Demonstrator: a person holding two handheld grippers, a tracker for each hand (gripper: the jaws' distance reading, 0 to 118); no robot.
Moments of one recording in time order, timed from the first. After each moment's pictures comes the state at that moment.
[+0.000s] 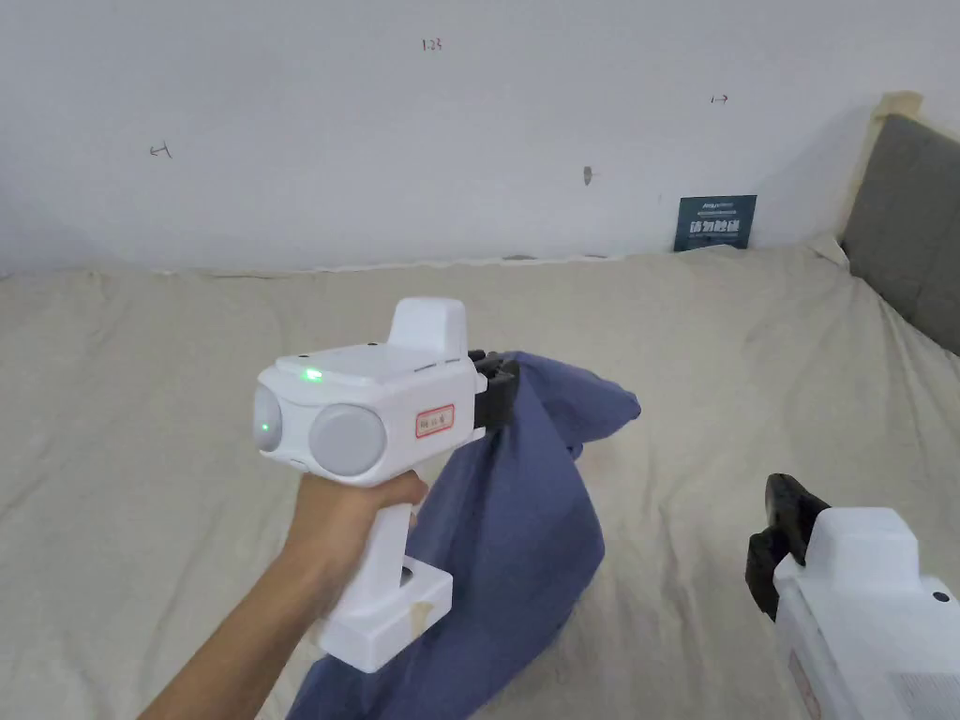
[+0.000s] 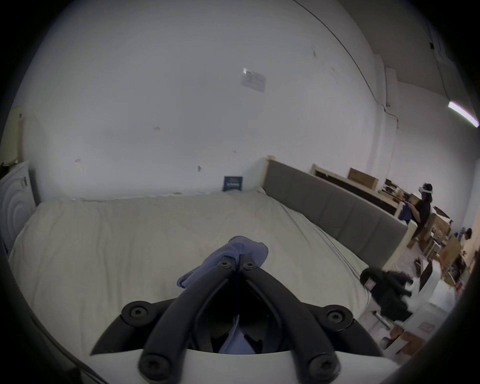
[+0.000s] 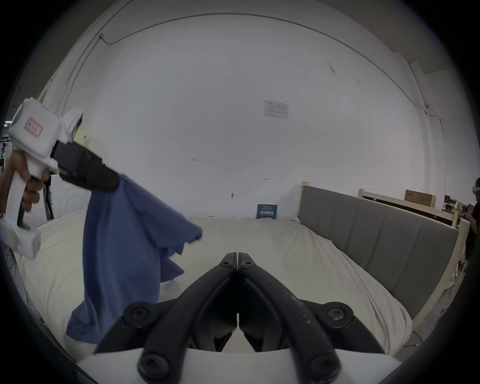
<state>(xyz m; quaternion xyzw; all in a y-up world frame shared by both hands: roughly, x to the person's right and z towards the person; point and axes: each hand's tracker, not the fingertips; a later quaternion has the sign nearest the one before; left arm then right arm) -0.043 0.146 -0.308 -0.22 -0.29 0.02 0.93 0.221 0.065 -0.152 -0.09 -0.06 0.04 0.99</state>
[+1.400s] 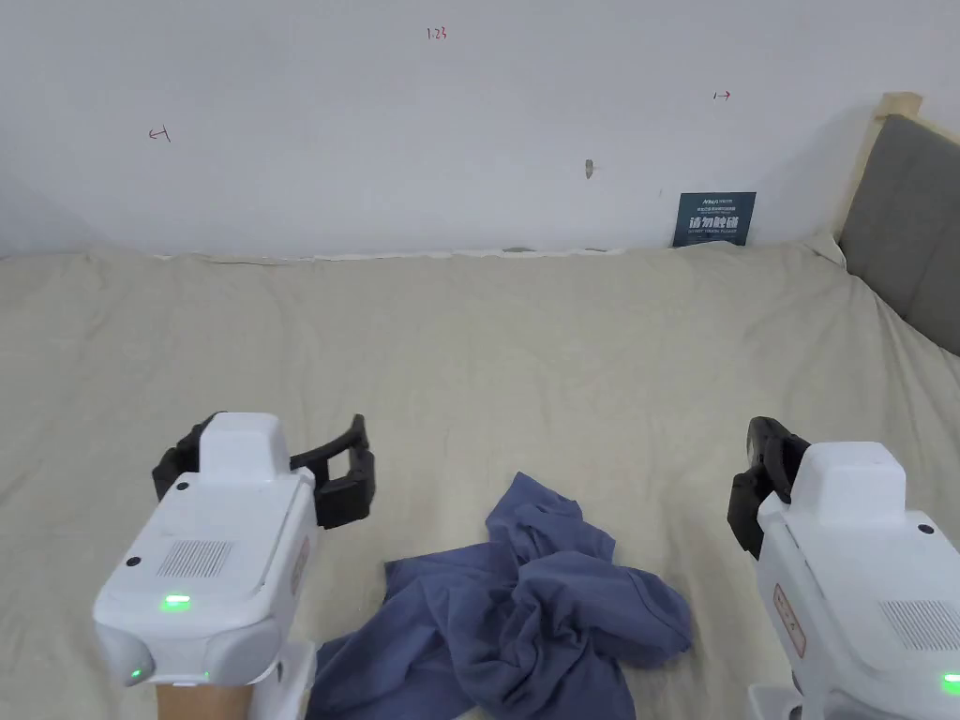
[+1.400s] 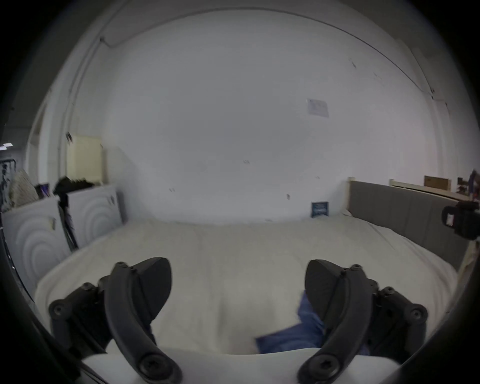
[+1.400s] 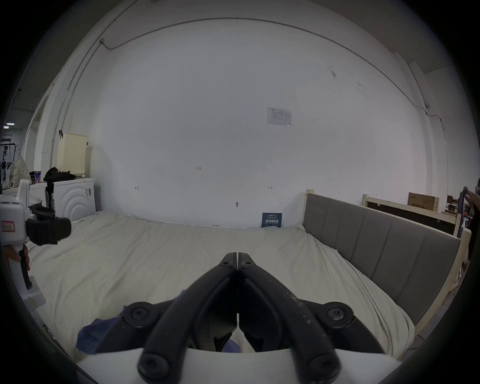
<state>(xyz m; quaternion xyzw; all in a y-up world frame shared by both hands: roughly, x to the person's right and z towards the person) -0.164 0.085 -0.228 -0.05 0.01 -0.04 1.00 0.190 0.104 -0.162 -0.07 -0.04 0.04 1.00</state>
